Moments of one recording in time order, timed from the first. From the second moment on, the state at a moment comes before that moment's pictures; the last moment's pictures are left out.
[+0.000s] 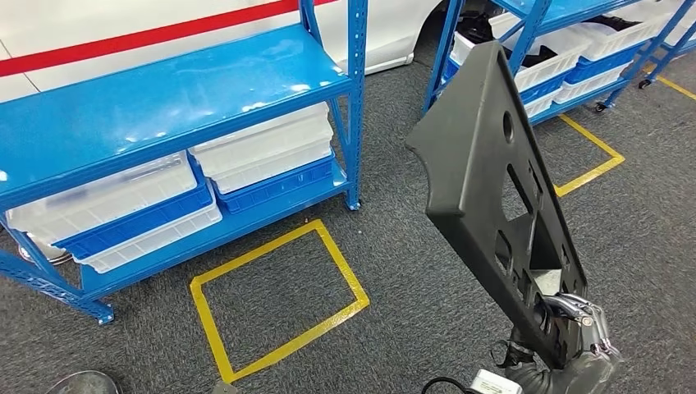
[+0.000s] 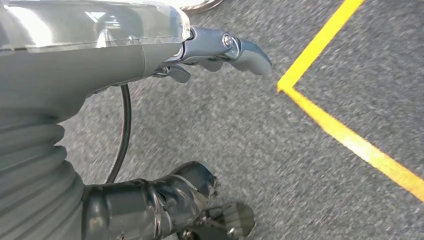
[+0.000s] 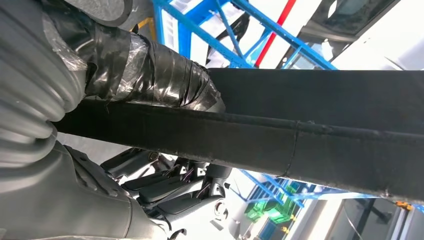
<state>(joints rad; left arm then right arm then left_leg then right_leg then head) -0.06 -0.23 0.91 -0.19 -1.30 0.32 -0.45 0.37 0.26 0.14 -1.87 0.71 -0.70 -0.68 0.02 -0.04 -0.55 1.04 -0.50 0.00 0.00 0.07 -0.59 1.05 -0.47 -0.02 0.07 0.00</state>
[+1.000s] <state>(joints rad) -0.06 -0.24 0.93 -0.19 -1.28 0.33 -0.44 0.40 0.28 0.08 -1.87 0.69 -0.70 -0.70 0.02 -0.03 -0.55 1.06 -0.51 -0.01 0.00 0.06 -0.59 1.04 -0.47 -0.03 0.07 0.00</state>
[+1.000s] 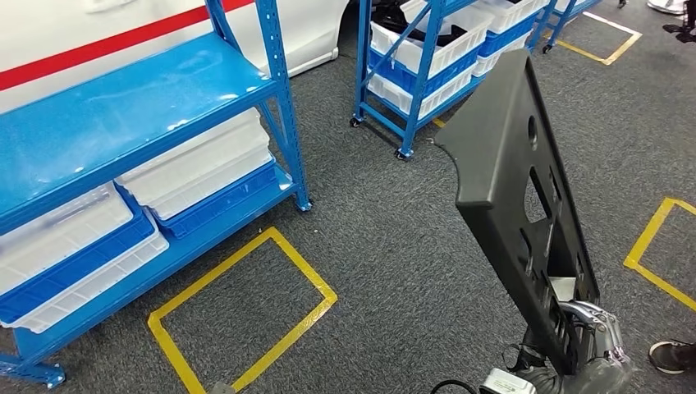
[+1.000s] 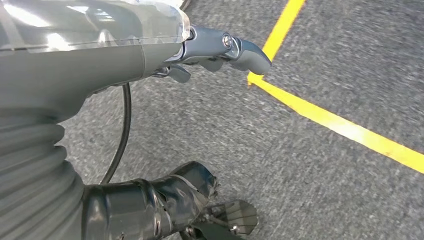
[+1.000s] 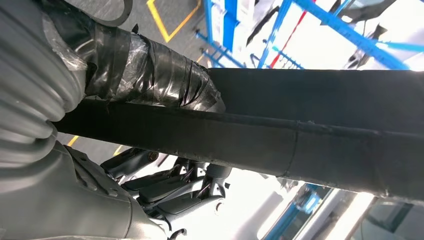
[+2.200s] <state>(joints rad) -0.05 -0.24 0.93 -0.19 -1.29 0.33 -0.44 0.46 0.31 0.07 -1.91 0.68 -0.70 -0.70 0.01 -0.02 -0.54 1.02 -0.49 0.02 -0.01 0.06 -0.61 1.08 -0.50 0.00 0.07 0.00</state>
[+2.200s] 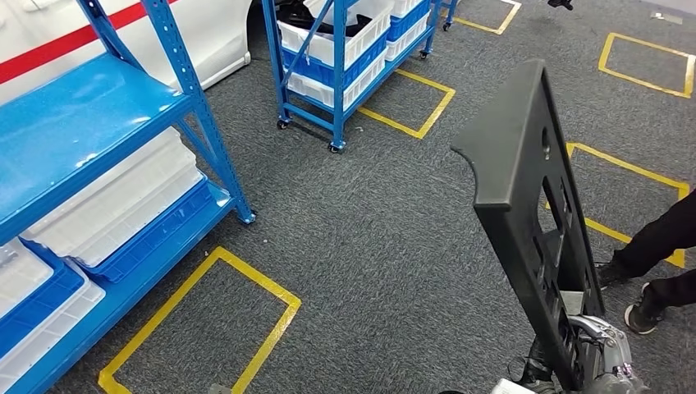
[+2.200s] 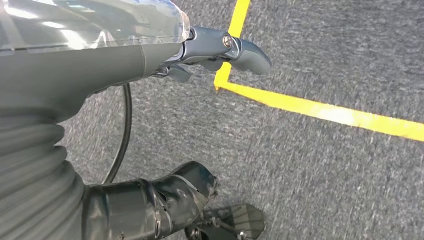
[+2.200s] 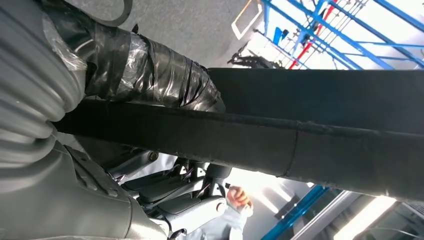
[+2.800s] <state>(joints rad) -0.05 -0.24 0.93 -0.19 -1.29 0.33 -0.43 0.47 0.32 0.06 -1.92 0.67 -0.70 -0.70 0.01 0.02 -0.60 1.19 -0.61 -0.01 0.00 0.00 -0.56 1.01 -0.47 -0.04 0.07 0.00</state>
